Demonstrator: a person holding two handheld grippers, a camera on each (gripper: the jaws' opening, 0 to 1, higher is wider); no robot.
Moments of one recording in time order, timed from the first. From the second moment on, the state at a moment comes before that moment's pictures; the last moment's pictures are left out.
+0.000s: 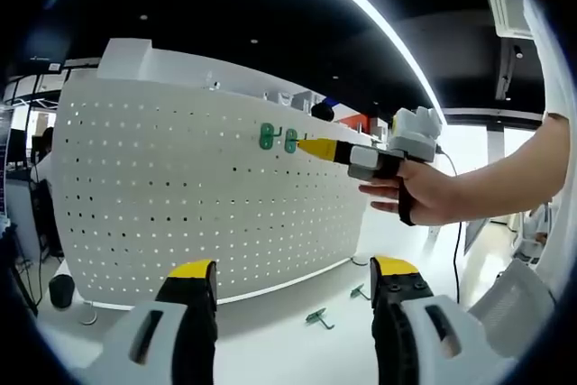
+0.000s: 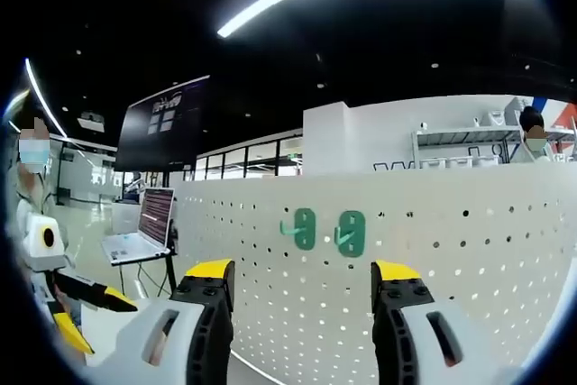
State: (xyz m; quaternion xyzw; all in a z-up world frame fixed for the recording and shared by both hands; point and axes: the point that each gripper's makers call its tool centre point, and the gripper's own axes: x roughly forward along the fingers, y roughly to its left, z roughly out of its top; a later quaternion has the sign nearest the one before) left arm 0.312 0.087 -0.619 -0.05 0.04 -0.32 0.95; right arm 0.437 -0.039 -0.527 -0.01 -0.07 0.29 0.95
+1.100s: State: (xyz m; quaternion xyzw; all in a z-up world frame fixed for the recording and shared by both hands) left arm 0.312 0.092 -0.623 -0.05 0.04 -0.31 0.95; right arm 0.370 -0.074 -0.581 -0.04 -0.04 0.32 0.95
